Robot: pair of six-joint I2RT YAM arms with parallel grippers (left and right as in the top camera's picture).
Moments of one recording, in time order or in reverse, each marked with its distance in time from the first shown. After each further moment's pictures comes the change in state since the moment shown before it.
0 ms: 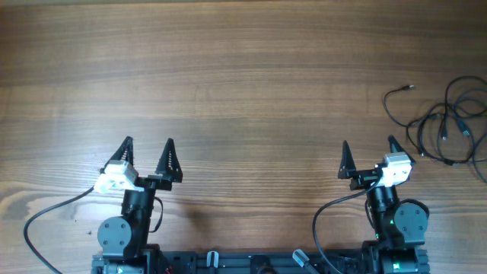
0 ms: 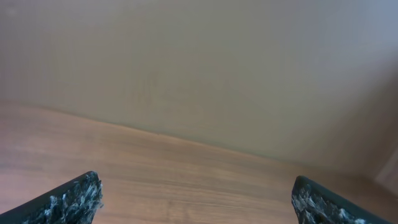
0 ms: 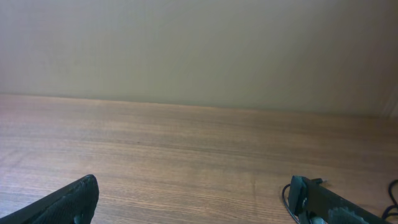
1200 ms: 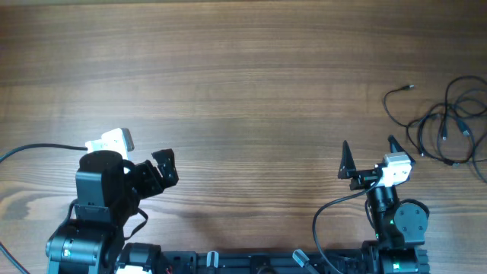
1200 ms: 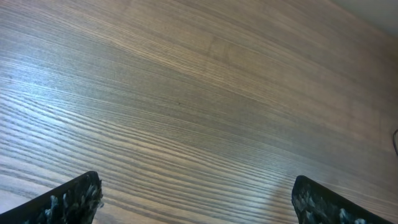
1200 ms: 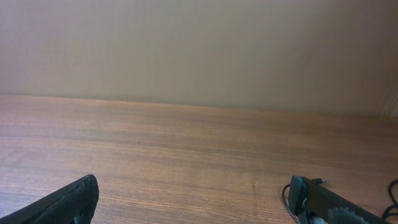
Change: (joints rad) left arm -0.086 0.644 0.861 -1.157 -0.068 -0.150; right arm 0.000 0.000 0.000 0.000 0.000 0.000
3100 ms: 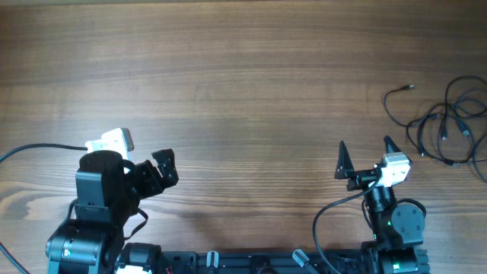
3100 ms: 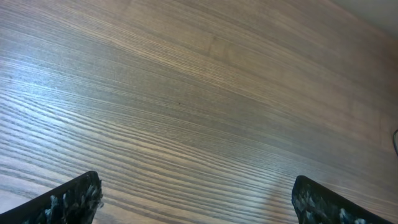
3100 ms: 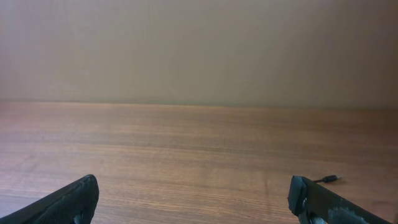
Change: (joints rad) left arm 0.000 0.000 0.000 0.000 0.000 0.000; right arm 0.062 0.000 0.000 0.000 0.045 0.047
